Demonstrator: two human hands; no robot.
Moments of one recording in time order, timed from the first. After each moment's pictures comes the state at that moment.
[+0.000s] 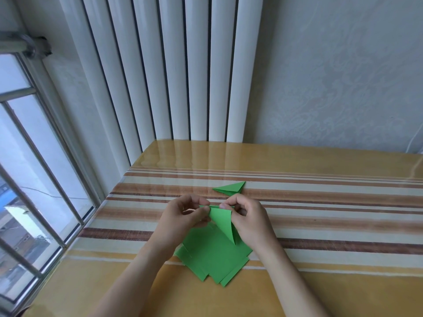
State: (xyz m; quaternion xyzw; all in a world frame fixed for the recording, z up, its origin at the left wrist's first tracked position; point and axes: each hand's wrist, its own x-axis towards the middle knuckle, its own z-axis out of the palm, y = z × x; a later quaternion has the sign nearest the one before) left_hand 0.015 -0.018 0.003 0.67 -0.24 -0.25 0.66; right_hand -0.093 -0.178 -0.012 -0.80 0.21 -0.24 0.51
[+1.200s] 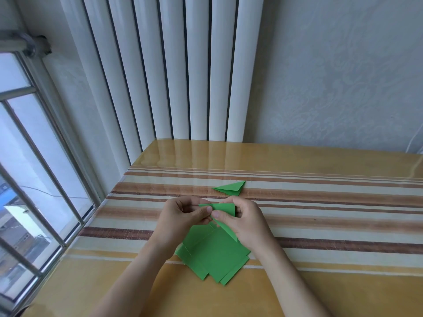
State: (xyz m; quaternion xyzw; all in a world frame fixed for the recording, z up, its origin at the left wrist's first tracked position) left_hand 0.014 -0.017 0.003 0.65 -0.25 -0.26 0.68; right_hand -0.097 -0.171 -0.006 -0.79 0.19 -0.18 0.56
